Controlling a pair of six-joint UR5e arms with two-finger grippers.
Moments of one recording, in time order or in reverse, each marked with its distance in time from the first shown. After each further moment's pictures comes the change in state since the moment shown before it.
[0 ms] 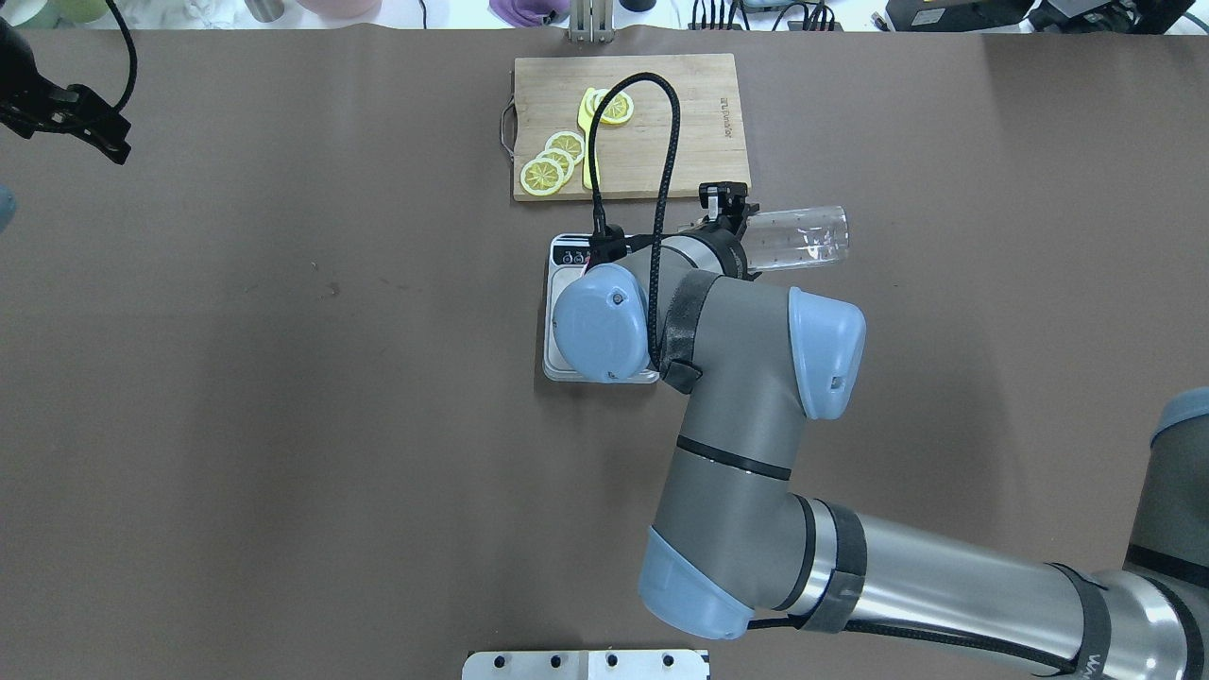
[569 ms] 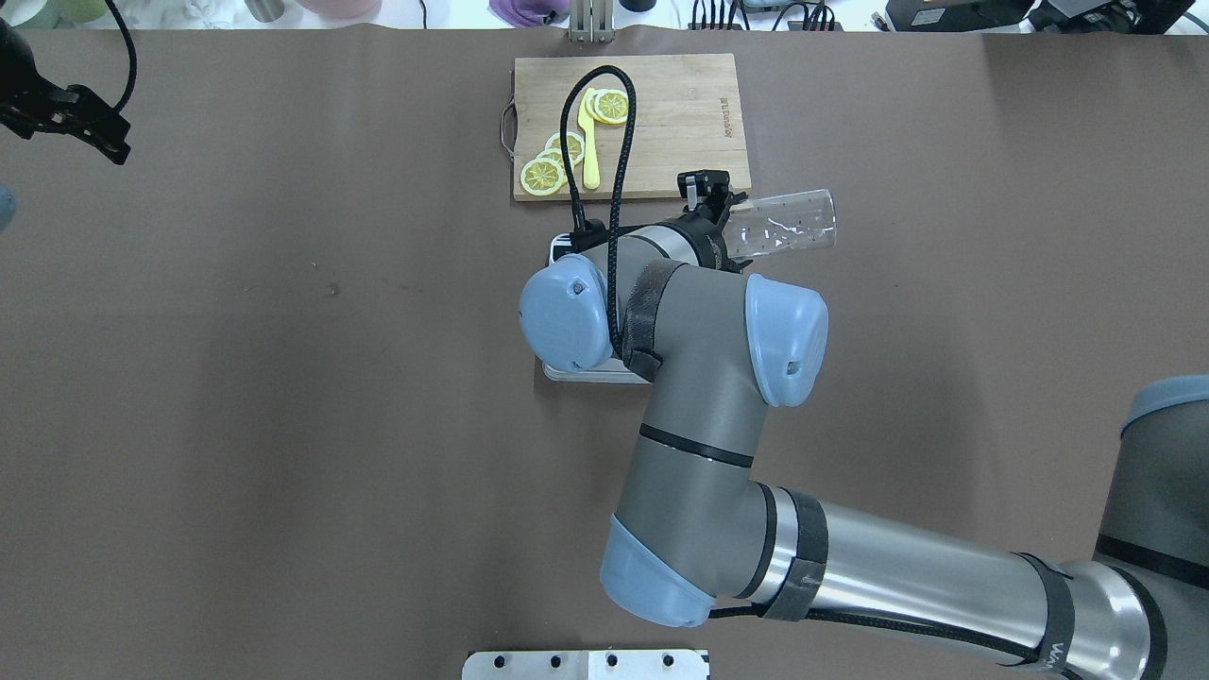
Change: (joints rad) left arm 0.000 0.001 0.000 0.000 0.000 -0.001; right arm 0.001 0.053 -0.052 -0.048 -0.035 -0.039
